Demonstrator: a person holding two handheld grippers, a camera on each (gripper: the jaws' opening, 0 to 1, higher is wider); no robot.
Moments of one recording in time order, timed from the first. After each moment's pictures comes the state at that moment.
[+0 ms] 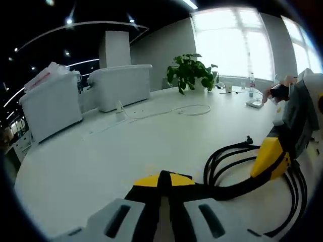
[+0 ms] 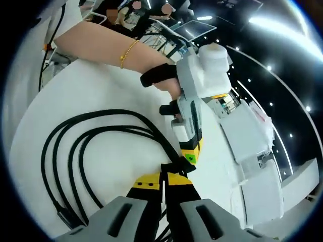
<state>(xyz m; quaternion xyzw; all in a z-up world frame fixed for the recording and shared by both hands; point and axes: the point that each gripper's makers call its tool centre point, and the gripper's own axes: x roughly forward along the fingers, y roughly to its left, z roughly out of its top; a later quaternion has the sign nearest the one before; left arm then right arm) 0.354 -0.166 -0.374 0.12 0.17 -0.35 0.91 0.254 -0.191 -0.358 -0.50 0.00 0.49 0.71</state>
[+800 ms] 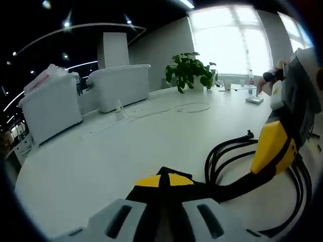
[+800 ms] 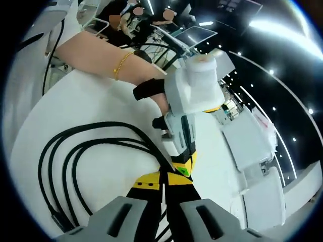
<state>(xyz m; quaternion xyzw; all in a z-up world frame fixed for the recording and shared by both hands) 0.354 -0.162 -0.376 0.12 0.16 -0.35 0.91 0.261 -0.168 -0.344 -0.49 -0.01 0.51 0.71</state>
